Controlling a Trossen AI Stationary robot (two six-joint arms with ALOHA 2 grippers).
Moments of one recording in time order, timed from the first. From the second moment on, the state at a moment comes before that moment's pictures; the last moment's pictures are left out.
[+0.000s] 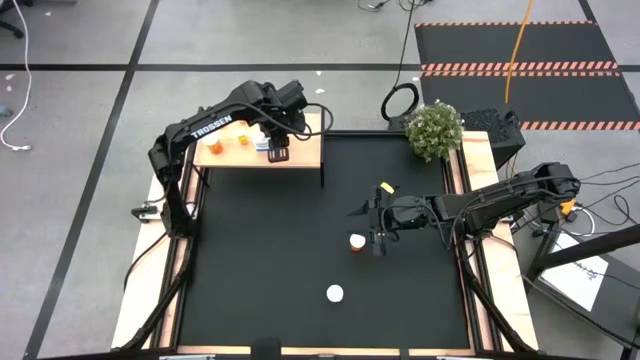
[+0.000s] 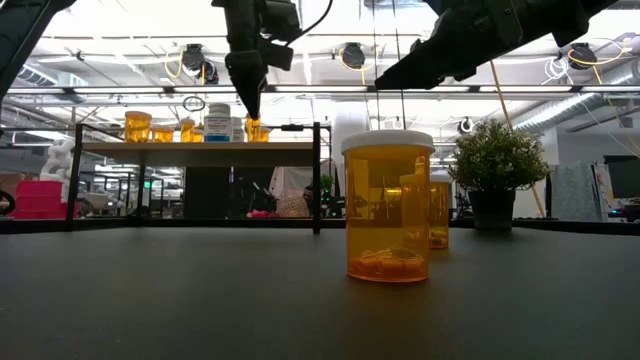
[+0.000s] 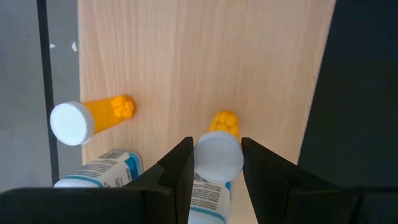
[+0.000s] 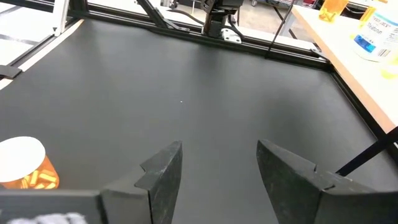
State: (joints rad) left arm 0.54 1.86 1.95 -1.38 -0.10 0.47; right arm 0.14 1.25 0.62 0.22 0.16 -0.12
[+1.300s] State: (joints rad) left arm 0.52 1.86 1.95 -1.34 -0.17 0.45; right arm 0.14 1.25 0.62 0.22 0.16 -0.12
